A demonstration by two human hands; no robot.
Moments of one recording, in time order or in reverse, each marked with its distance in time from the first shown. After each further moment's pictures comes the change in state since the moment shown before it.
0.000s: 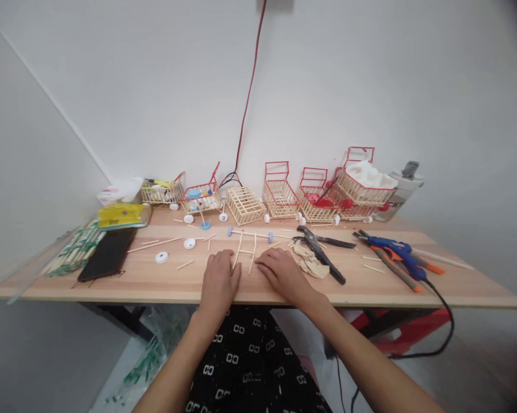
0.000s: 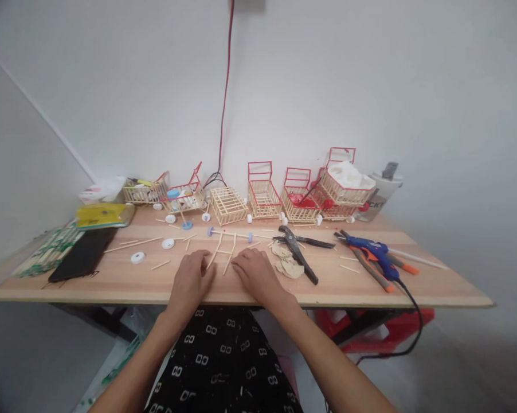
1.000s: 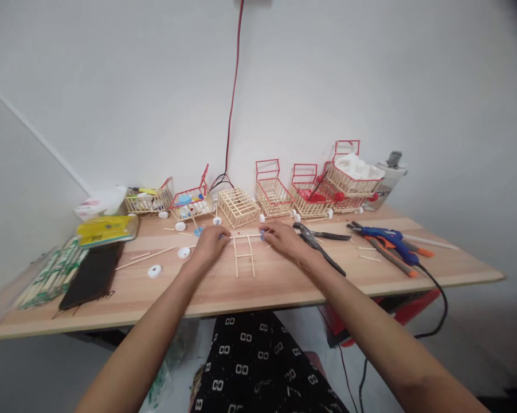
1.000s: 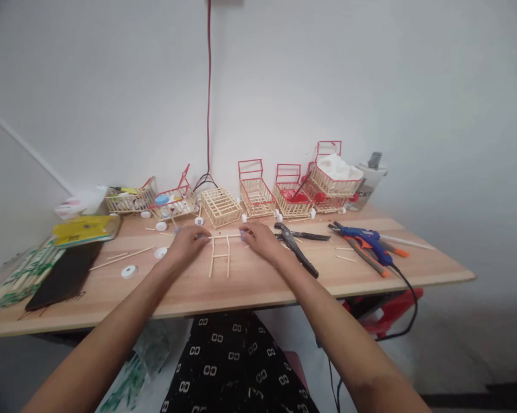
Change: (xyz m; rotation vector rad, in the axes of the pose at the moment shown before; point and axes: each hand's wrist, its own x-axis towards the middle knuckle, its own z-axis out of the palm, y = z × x) left_hand 0.112 -0.068 0.021 -0.185 -0.226 0.178; right_hand 0.061 0.078 0.001 0.159 0.102 0.141
